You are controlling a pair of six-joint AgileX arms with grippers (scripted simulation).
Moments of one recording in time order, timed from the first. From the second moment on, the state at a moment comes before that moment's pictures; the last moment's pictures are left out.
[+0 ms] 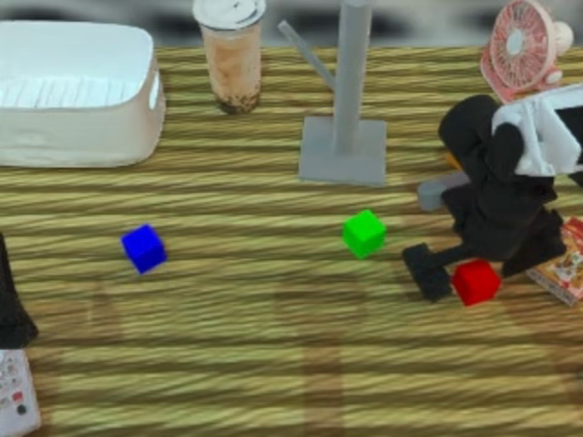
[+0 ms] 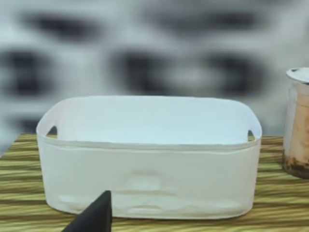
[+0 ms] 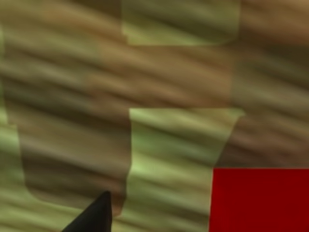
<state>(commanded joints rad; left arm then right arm) 0.00 0.00 0.00 0.00 0.00 0.00 0.37 2.14 1.26 -0.69 0.00 0.03</state>
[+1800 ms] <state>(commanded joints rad) 0.00 0.00 0.00 0.00 0.00 0.00 0.37 2.03 1.35 -0.86 0.00 0.03</state>
